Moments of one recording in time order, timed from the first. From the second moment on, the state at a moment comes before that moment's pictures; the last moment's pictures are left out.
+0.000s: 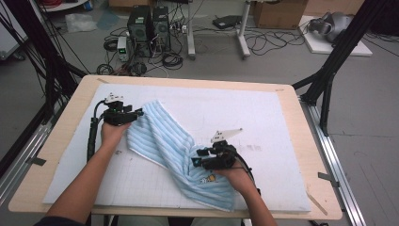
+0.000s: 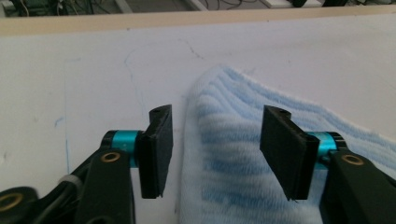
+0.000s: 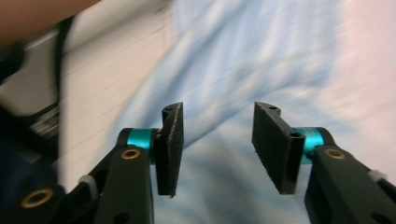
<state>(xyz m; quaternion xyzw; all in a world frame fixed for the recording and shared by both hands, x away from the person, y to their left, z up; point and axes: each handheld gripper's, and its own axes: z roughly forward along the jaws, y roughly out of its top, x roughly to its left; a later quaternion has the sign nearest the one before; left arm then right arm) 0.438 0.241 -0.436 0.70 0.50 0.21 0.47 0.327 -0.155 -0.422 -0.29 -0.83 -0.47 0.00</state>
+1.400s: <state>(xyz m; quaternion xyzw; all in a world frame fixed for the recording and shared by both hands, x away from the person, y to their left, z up) 0.390 0.283 -0.447 0.67 0.50 0.22 0.51 0.433 -0.118 -0.426 -0.36 -0.87 -0.32 -0.14</state>
